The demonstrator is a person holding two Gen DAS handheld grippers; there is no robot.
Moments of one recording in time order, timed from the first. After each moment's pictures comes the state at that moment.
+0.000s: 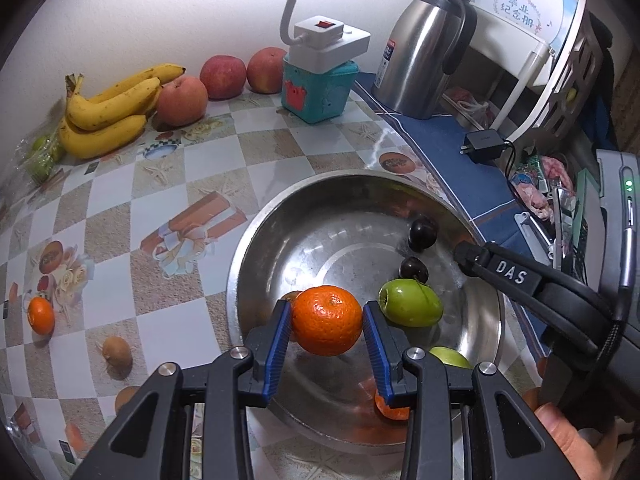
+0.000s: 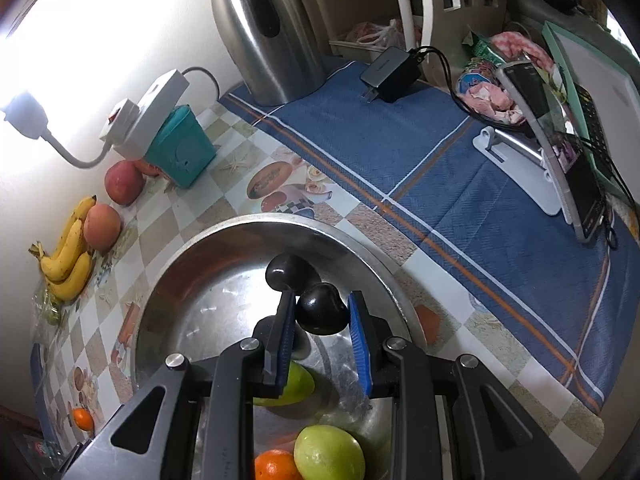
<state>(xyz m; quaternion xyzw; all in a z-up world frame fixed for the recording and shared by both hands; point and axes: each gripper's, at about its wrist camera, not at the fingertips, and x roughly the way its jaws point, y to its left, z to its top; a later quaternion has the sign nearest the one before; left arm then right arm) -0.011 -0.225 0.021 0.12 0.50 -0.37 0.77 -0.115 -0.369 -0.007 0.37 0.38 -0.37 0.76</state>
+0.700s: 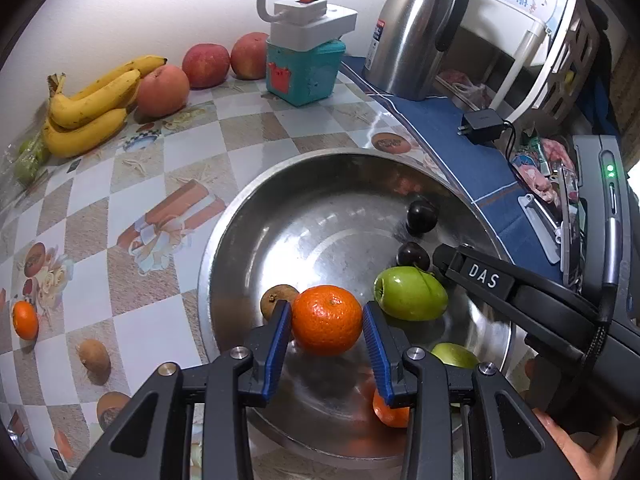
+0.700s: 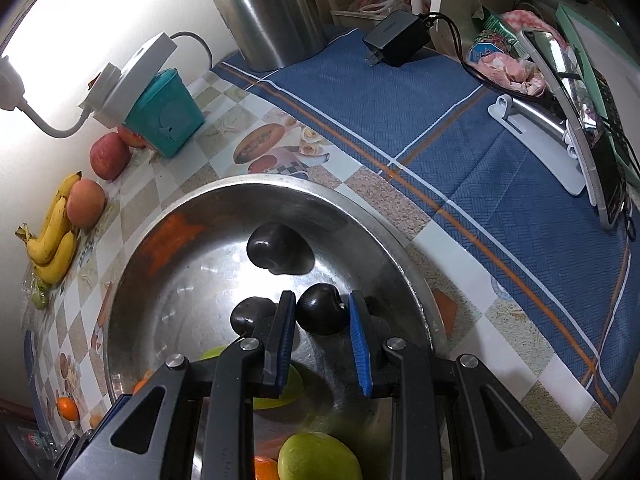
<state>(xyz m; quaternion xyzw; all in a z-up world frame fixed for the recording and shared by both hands) -0.015 -0.238 0.002 0.14 0.50 -0.38 0.76 -0.108 -0.371 -0.034 0.37 0.41 -0.36 0.75</state>
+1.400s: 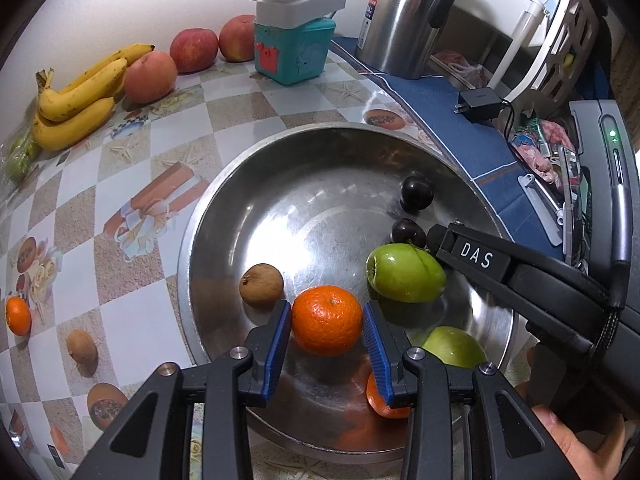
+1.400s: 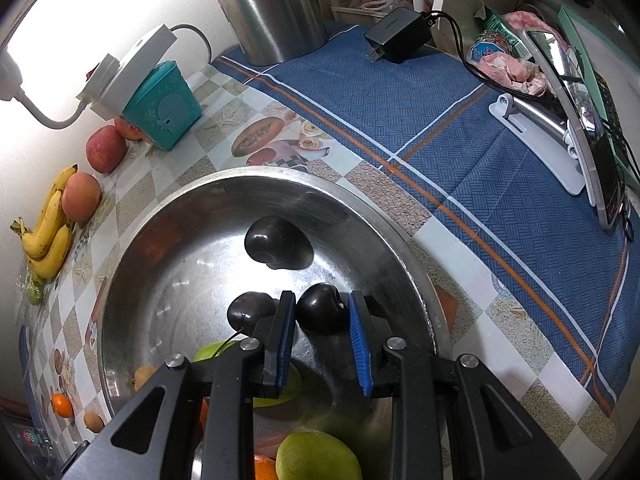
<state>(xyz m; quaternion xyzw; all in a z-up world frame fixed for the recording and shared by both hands) -0.021 -0.244 -0.007 0.15 0.52 -0.38 0.75 -0.105 -0.370 -0.036 0.37 0.42 -0.36 0.75</state>
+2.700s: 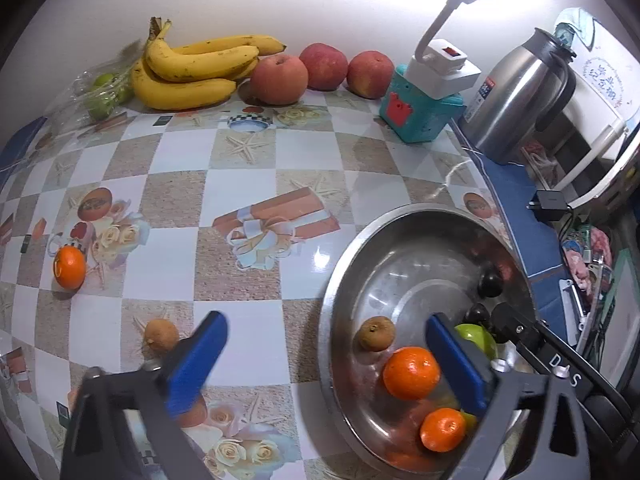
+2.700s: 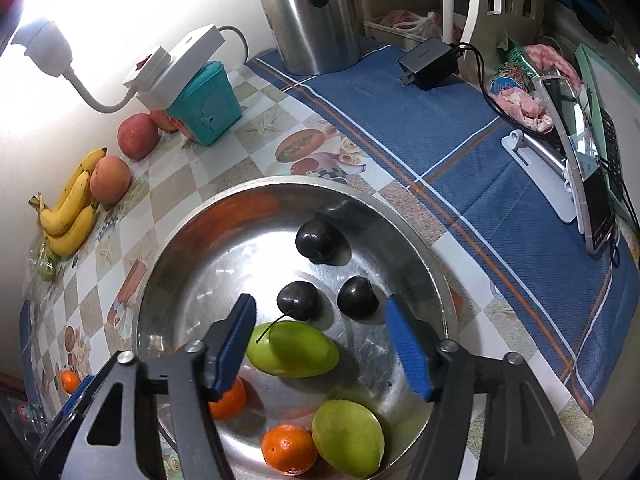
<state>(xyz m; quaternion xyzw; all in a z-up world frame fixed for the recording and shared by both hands) 0.033 -0.188 0.011 0.04 0.53 -0.26 0.81 -0.095 -0.350 -0.005 0.33 0.43 -0.34 0.77</state>
